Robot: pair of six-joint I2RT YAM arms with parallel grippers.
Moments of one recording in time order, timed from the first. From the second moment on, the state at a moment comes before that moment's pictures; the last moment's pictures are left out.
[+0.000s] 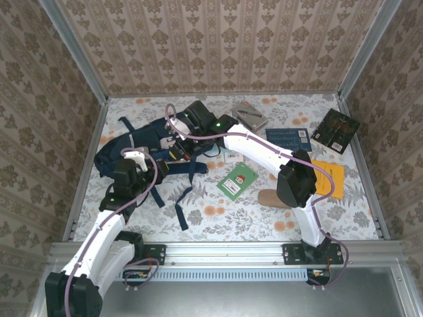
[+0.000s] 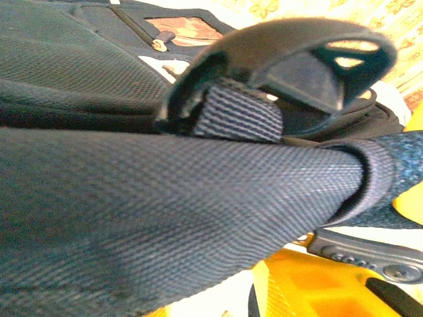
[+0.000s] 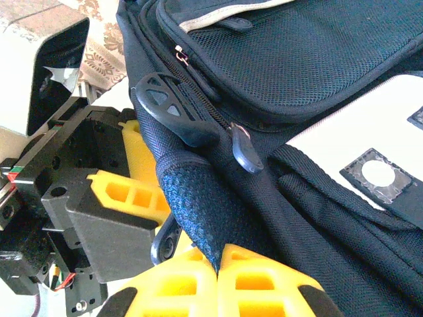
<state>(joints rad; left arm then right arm) -0.23 0.75 0.42 -0.14 0.27 -0.45 0.79 2.10 1.98 -0.70 -0.55 0.03</state>
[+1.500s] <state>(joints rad) -0.09 0.77 0.54 -0.46 -0.02 -0.49 0.79 2.09 1.82 -0.53 -0.55 0.03</state>
